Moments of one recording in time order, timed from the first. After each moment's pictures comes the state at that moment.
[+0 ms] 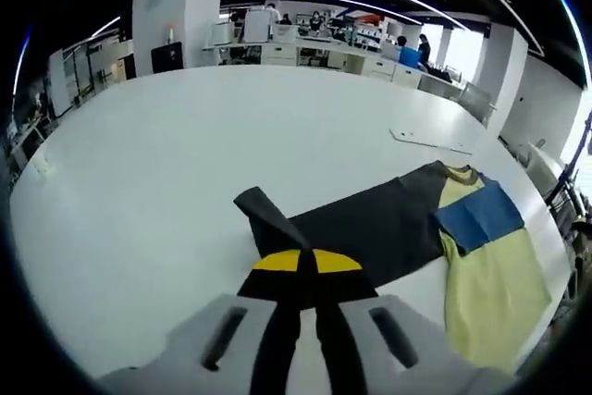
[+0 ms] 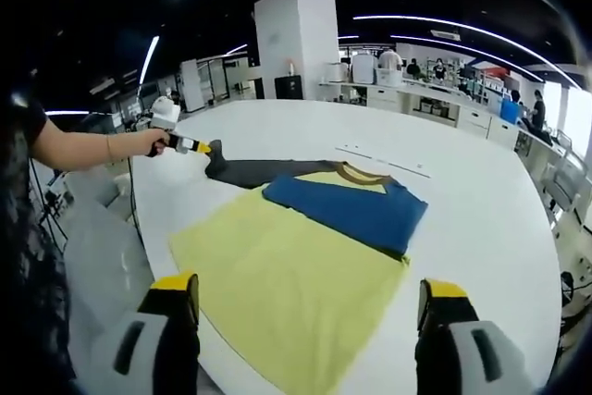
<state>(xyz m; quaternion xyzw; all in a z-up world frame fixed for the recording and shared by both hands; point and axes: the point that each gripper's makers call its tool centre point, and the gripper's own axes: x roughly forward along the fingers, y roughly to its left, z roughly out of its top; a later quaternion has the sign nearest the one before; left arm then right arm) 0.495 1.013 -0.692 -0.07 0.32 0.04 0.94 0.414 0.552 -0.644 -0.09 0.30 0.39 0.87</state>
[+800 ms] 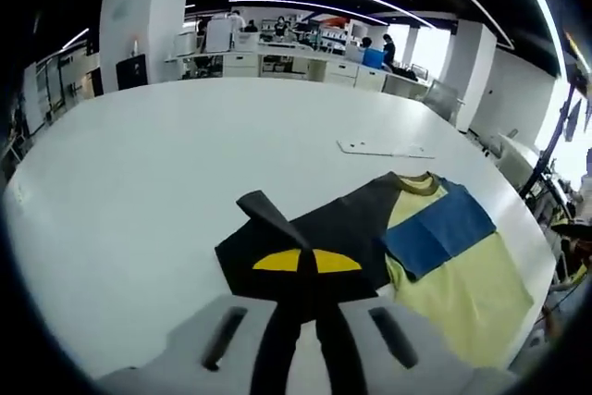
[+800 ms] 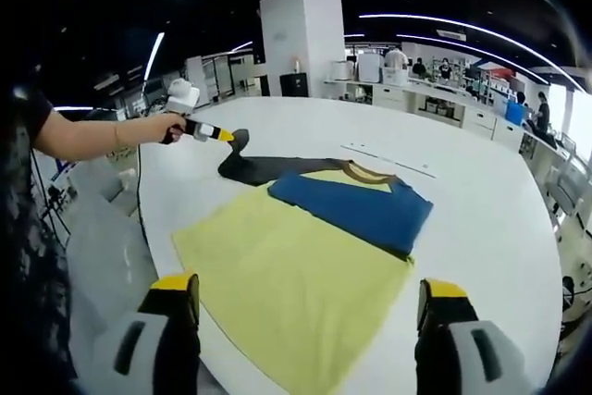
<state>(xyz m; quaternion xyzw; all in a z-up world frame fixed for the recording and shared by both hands) 0.528 0.944 -0.671 -0.06 0.31 -0.04 0.95 0.414 0.551 -0.646 -0.09 0.31 0.40 0.86</state>
